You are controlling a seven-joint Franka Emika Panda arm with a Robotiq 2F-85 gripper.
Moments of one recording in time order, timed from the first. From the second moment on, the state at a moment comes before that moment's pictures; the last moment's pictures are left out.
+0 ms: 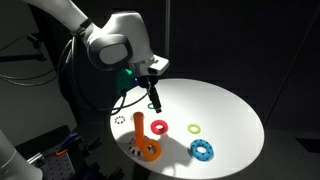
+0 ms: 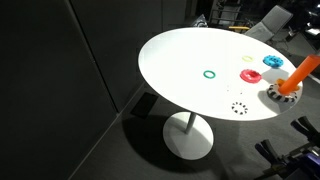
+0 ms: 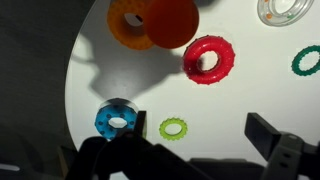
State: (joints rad) arm -0.17 -0.07 -0.13 -2.56 -0.01 2.73 0.24
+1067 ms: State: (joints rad) arm -0.17 0.26 -0.11 -2.35 0.18 2.74 0.06
